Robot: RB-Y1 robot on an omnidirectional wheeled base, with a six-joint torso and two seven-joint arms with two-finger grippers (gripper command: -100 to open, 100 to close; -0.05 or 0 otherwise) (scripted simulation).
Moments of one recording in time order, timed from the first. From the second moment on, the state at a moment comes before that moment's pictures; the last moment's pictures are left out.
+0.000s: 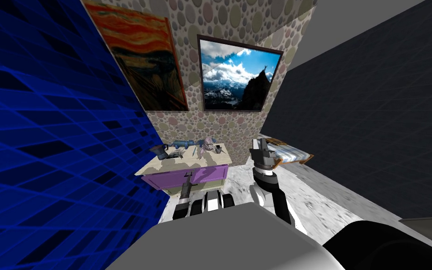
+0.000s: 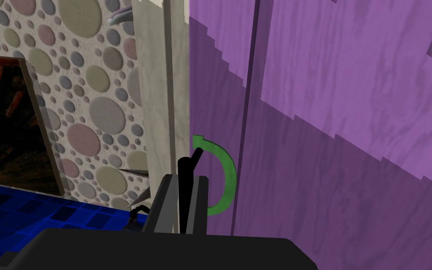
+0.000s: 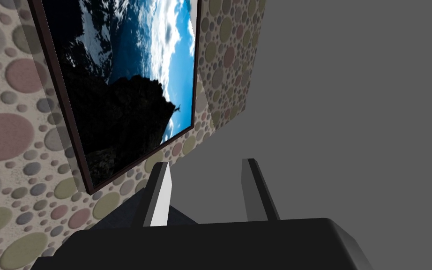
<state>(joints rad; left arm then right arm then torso) 0.16 0.01 -0.05 -0.84 0.01 -1.10 -0.01 0.53 -0.04 -0.02 -2.40 -0.05 -0.64 -0.03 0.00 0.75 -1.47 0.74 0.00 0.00</state>
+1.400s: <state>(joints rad) 0.07 0.02 -0.05 -0.95 0.00 -0.89 -0.01 0.53 -0.04 -0.02 -2.40 -0.05 -0.64 -0.03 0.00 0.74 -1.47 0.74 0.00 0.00</state>
